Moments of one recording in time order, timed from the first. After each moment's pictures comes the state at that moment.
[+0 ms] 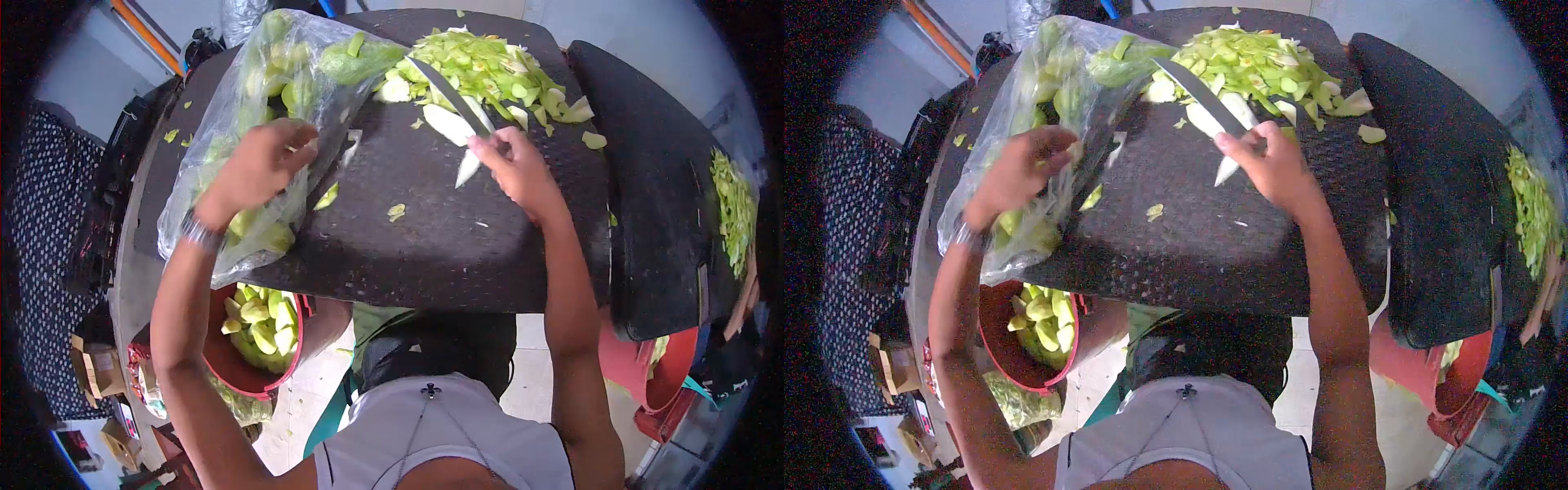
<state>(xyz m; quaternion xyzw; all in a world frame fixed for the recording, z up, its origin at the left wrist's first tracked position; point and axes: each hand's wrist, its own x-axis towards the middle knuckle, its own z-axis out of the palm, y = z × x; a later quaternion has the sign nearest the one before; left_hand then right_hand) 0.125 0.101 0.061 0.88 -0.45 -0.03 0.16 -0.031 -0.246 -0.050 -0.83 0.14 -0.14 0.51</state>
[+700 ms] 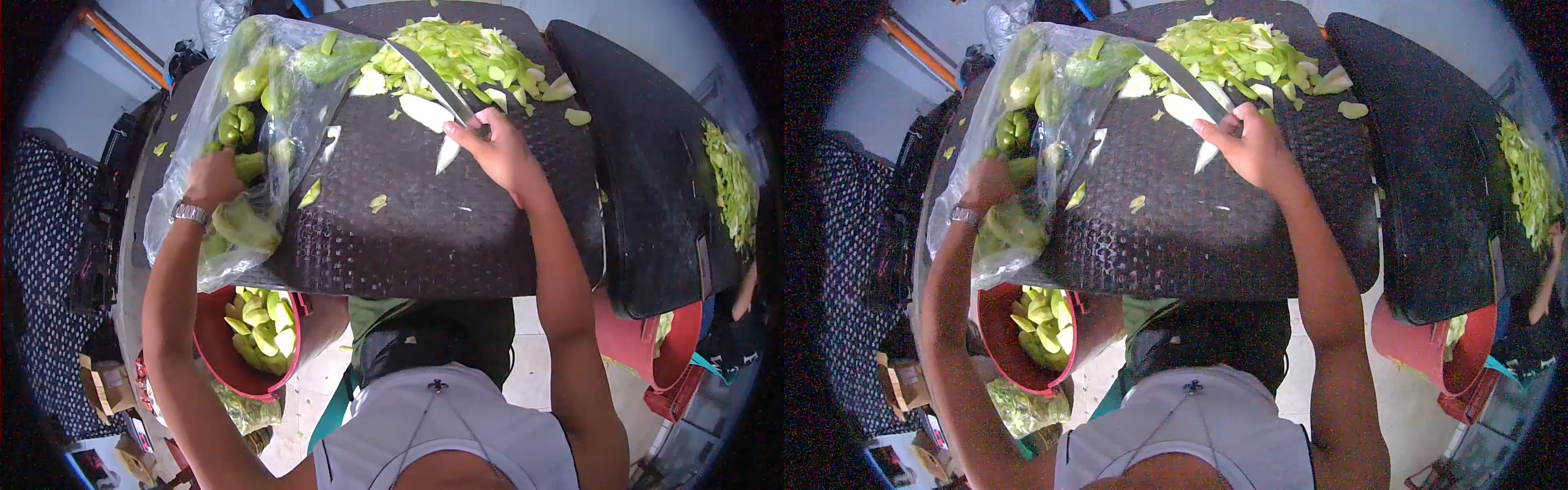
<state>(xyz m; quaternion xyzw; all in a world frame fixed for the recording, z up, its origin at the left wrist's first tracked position) 0.191 0.161 0.013 0.96 -0.19 -0.01 -0.21 -0.034 -0.244 -0.045 -0.84 0.15 -0.17 0.50</state>
